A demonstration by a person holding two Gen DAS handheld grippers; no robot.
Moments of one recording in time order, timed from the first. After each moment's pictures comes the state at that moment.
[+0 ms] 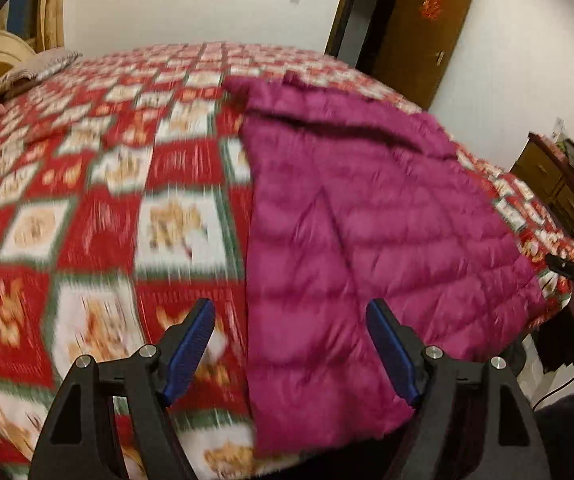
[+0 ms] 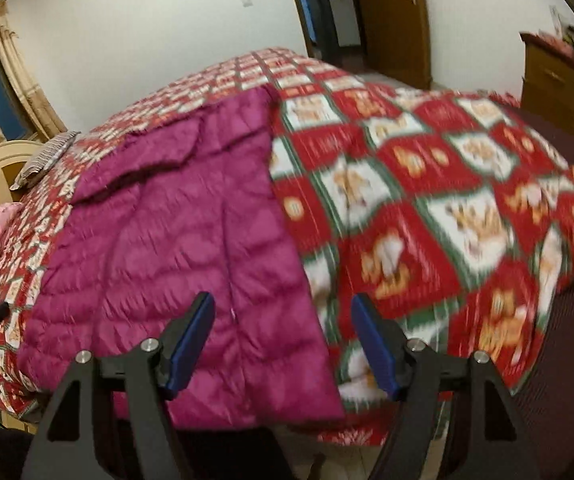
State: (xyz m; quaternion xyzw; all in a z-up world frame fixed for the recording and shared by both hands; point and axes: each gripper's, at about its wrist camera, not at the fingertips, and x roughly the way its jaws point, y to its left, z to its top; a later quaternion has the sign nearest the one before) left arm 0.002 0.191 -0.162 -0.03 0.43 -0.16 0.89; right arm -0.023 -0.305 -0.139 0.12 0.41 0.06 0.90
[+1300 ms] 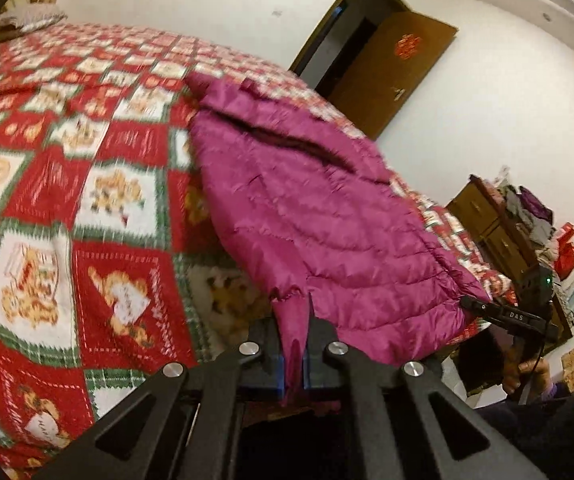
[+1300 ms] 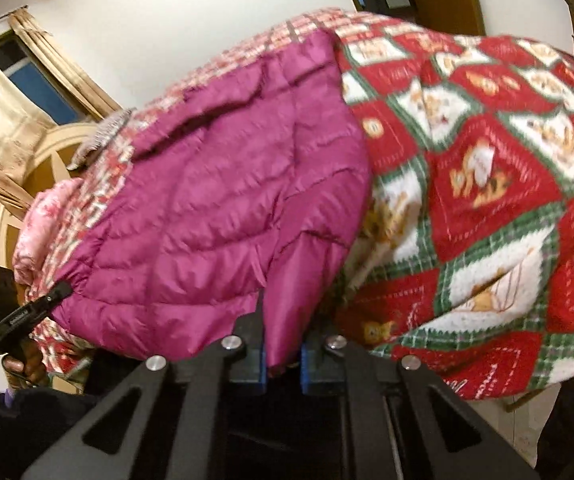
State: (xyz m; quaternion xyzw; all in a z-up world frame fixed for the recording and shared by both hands) left arm -0.031 0.199 -0.149 -0.16 0.39 -0.26 0.87; right arm -0.057 -0.289 -0.153 0.18 0.43 0.21 0.86
